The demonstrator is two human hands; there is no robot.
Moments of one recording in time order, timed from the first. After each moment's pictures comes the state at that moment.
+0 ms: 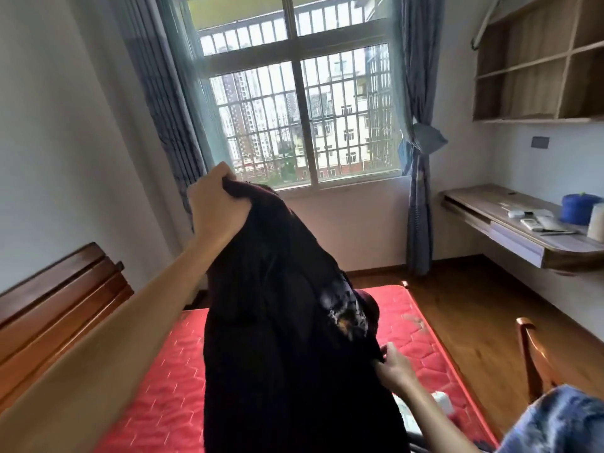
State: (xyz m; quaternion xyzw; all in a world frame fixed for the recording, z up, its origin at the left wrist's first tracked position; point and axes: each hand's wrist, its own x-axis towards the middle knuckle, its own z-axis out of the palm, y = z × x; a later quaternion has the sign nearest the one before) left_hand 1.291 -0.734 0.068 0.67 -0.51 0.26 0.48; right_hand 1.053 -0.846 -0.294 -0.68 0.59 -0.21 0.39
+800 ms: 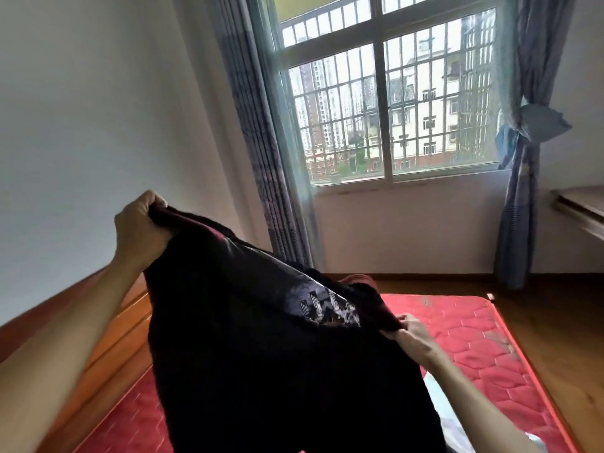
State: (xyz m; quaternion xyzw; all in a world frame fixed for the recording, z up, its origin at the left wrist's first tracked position) left_hand 1.465 -0.579 0.061 0.77 -0.40 0.28 0.42; right_hand 1.151 -0.853 -0.214 -0.71 0.38 -0.25 0.54
